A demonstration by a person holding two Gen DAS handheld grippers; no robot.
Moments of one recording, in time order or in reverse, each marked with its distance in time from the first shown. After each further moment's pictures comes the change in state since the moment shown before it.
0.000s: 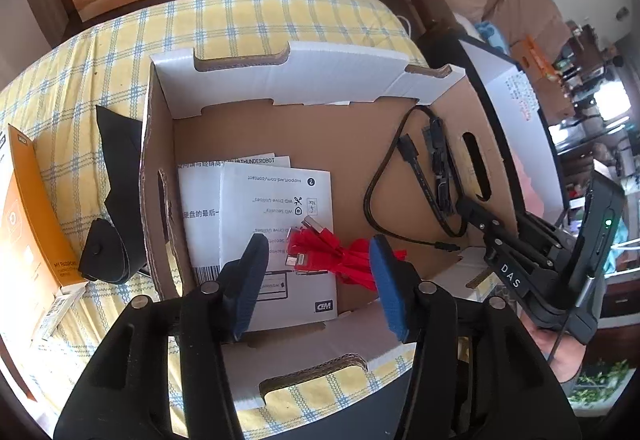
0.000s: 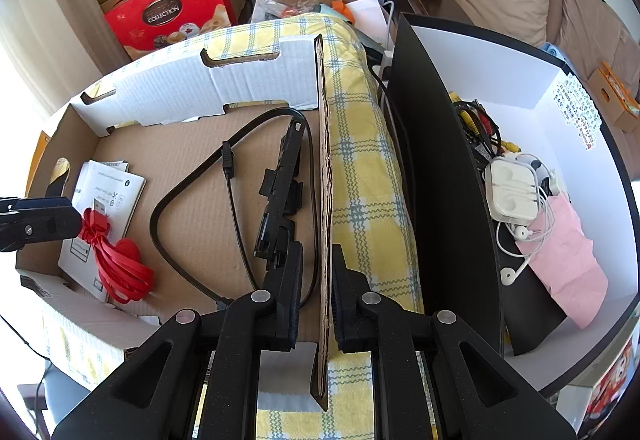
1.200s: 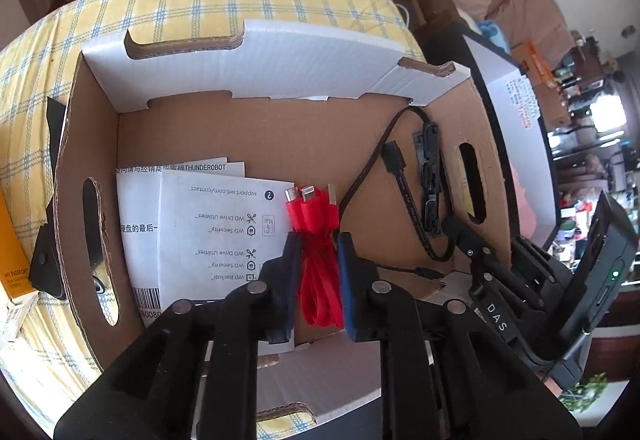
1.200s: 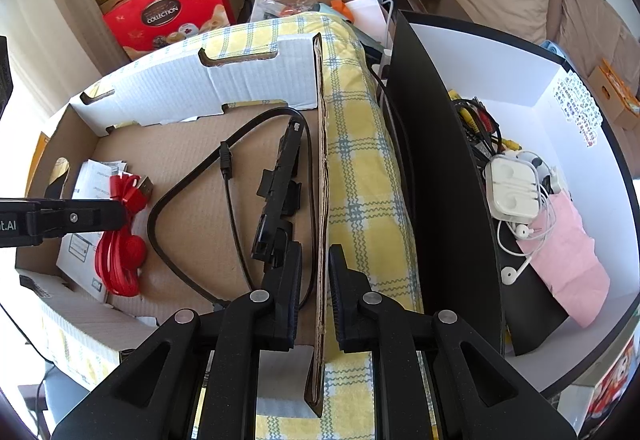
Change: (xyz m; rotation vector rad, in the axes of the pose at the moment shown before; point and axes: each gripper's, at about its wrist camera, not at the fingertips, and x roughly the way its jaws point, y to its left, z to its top) left arm 0.035 -0.019 0.011 -0.058 0.051 -0.056; right arm 0.003 -0.004 -0.001 0.007 0.001 0.008
